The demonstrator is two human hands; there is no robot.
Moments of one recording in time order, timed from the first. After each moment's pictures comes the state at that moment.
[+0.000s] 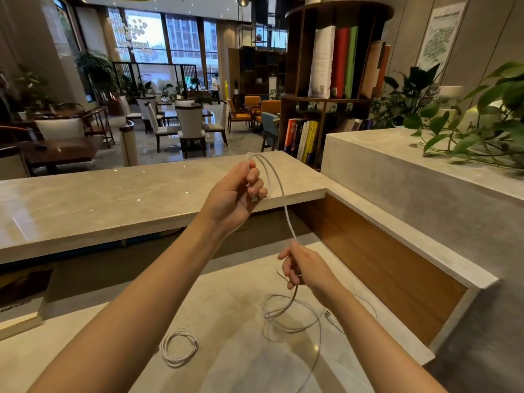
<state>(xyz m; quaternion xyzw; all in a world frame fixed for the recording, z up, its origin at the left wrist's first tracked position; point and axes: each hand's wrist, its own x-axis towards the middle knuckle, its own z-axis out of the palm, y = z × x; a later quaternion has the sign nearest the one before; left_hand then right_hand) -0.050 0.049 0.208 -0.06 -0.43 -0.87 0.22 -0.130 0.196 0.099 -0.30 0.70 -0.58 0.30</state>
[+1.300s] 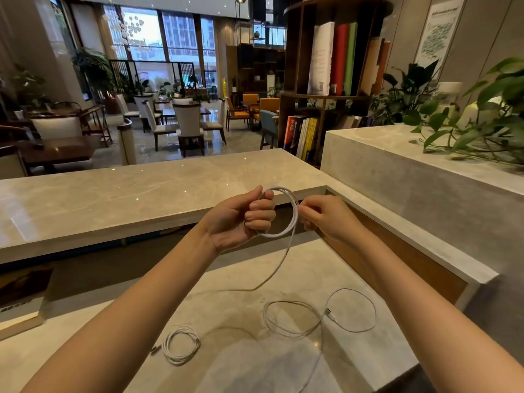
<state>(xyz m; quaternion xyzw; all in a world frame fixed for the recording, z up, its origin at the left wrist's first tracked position) -0.036 0.042 0.182 -0.09 -0.37 -0.92 -0.07 -0.170 0.199 0.180 -0.45 0.81 -0.38 0.06</state>
